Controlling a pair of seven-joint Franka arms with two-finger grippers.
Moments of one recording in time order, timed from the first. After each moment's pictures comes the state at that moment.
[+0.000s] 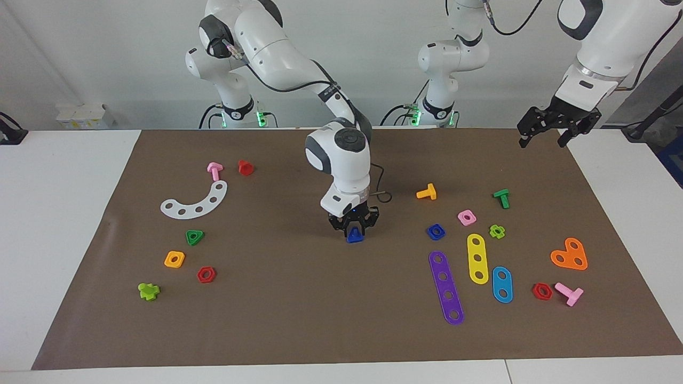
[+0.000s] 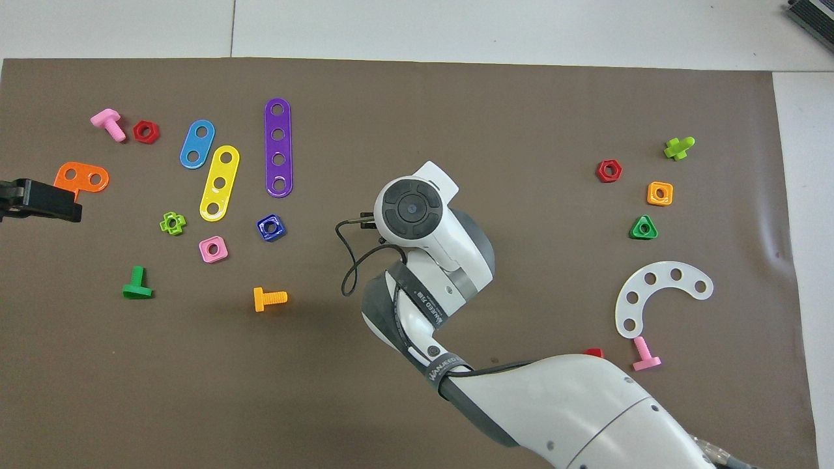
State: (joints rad) left arm 0.05 -0.02 -0.05 -1.59 0.00 1.57 0.06; right arm 0.57 0.61 0.05 -1.54 -0.09 2.32 0.62
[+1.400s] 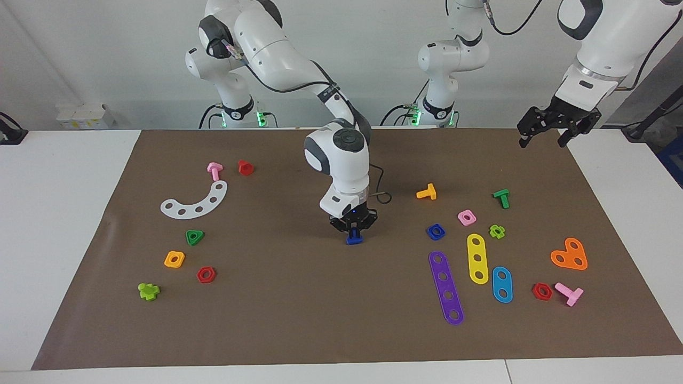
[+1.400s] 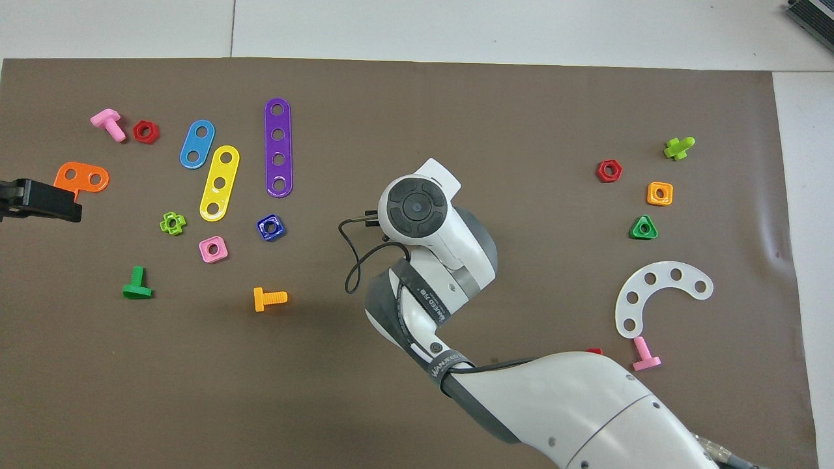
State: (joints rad) left arm 0.05 -0.02 -0.05 -1.59 0.00 1.57 0.06; right arm 0.56 0.60 0.04 -1.53 -0.09 2.30 0.62
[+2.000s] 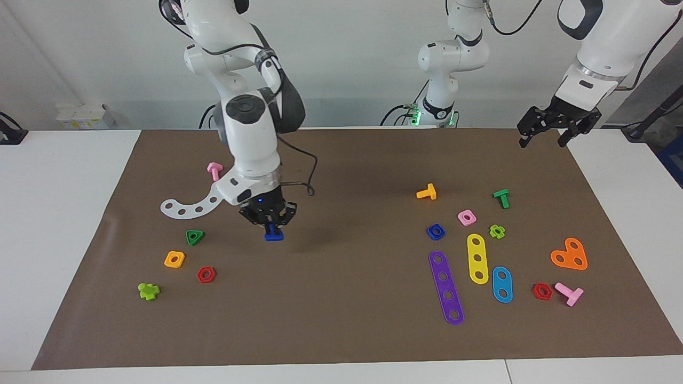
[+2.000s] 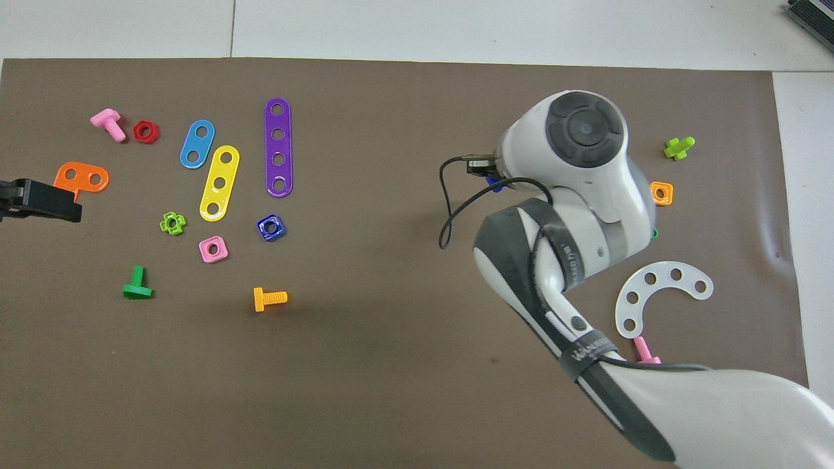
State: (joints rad) left arm 0.05 -0.02 -0.05 -1.59 0.00 1.57 0.06; right arm 0.23 0.29 0.04 -1.71 -0.09 2.14 0.39
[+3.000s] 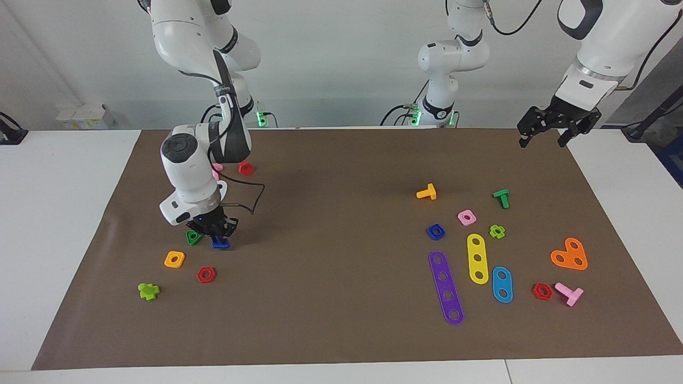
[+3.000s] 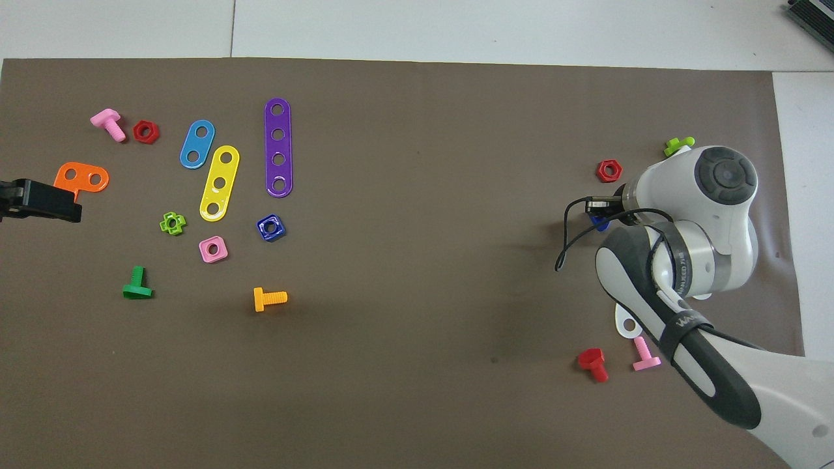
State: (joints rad) left arm 0.05 -0.02 -0.05 -1.59 0.00 1.57 0.06; right arm 0.03 0.27 0.04 -2.06 -0.09 2.37 0.24
